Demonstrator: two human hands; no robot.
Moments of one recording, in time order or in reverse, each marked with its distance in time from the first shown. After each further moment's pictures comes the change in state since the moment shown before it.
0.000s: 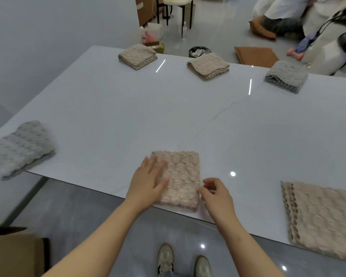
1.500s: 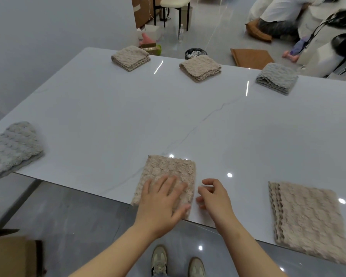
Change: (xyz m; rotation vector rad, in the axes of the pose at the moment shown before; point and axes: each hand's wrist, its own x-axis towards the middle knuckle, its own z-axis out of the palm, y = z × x) left_hand -0.034 0.059 0.042 0.421 0.051 0.170; right_hand 0.010 0.009 -0.025 0.163 -0.036 0.097
